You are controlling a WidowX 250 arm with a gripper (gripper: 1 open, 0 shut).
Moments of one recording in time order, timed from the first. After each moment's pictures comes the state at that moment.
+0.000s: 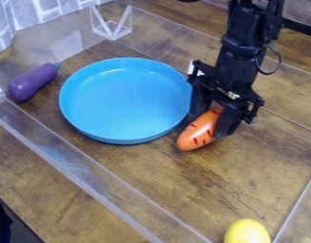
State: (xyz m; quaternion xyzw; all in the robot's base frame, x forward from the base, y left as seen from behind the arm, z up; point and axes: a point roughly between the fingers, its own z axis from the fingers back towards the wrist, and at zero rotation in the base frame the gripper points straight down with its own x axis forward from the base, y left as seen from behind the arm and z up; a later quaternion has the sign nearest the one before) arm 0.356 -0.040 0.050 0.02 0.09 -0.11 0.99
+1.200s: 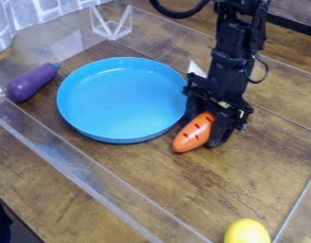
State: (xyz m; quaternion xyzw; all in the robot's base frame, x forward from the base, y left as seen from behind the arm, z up) arm 0.366 -0.039 0.024 -0.01 0.09 -0.12 0.99
